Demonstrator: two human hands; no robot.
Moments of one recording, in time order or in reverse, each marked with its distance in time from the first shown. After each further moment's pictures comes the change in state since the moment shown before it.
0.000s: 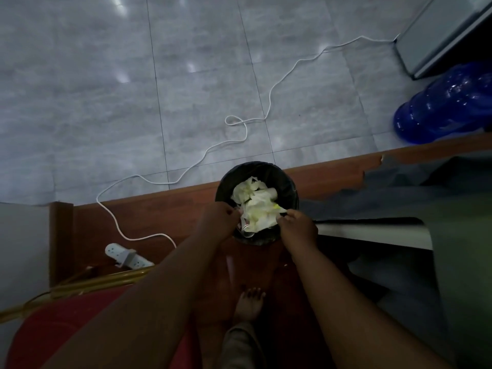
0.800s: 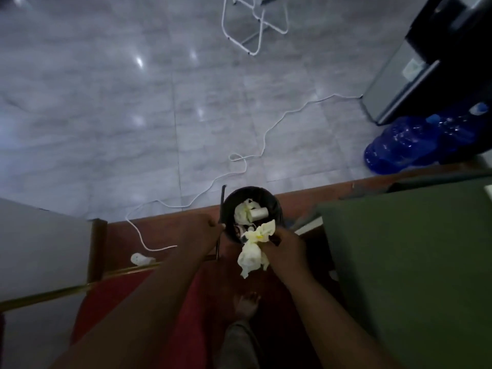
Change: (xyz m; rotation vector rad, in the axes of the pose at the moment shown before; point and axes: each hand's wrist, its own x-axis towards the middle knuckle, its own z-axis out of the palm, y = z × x) left_hand -0.201 0.065 -0.113 -0.056 0.205 -0.061; right_hand -0.231 -0.037 -0.117 0.110 -0.089 -0.496
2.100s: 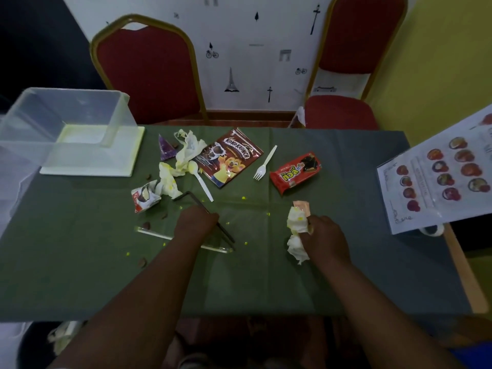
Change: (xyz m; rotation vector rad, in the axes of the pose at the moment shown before) left_hand -0.468 0.242 0.372 0.704 -0.585 0.923; right_hand -0.572 0.305 -0.276 -0.185 1.116 0.861
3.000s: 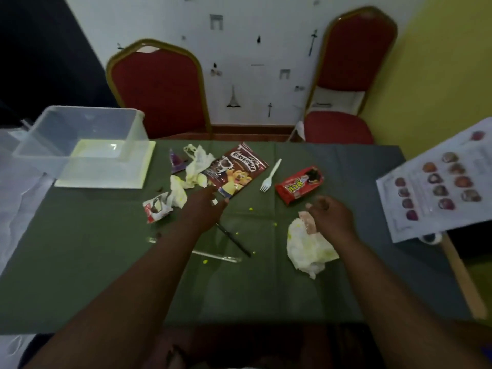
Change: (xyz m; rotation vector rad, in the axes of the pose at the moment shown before) left_hand 0.002 0.016 -0.051 -0.075 0.162 0.409; right_hand 0.040 -0.037 -0.041 0.441 0.001 0.229
